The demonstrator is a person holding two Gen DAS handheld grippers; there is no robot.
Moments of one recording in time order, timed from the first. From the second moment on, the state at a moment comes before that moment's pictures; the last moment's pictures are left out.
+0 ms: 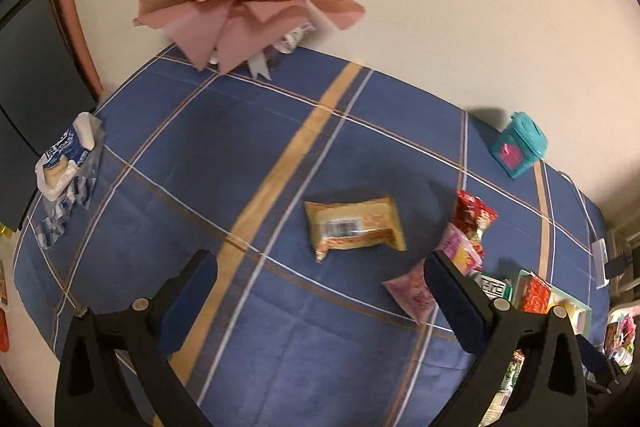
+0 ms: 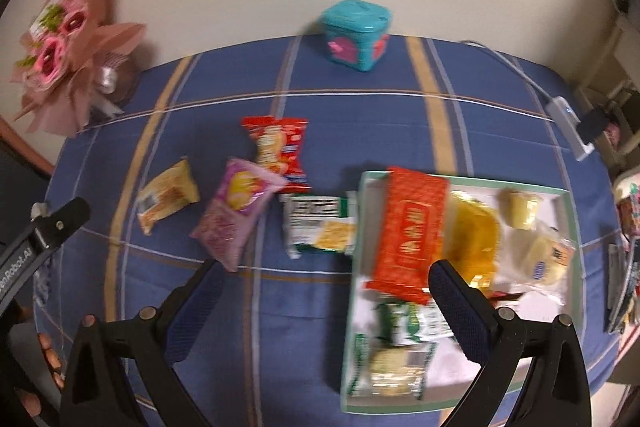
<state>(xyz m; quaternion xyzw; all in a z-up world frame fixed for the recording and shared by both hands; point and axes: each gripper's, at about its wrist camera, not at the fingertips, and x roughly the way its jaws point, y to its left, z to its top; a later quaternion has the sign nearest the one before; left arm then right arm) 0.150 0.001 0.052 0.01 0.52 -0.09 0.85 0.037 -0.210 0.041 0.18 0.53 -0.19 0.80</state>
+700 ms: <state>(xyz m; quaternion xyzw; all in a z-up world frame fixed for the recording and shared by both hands) 0.170 0.013 0.023 -0.02 0.53 -0.11 0.84 0.066 -0.207 0.016 0.20 0.53 -0.17 0.80</state>
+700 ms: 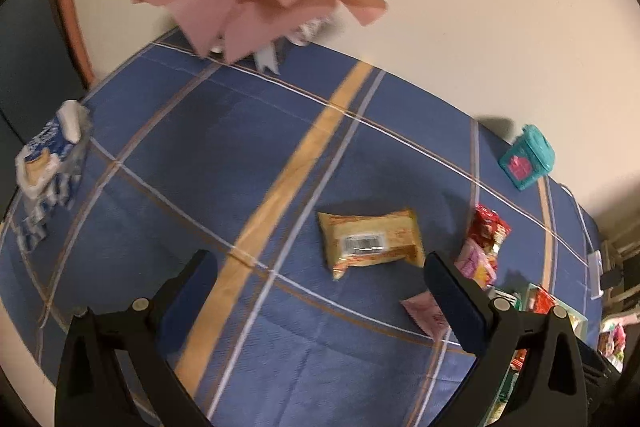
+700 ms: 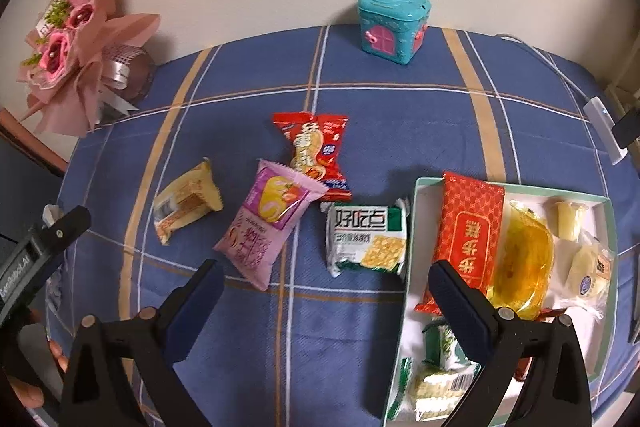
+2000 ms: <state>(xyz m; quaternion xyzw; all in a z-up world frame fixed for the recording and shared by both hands) 0.153 -0.116 -0.050 0.04 0.58 -0.22 0.78 0.064 -0.292 -0.023 0.18 0.56 -0.26 0.77</state>
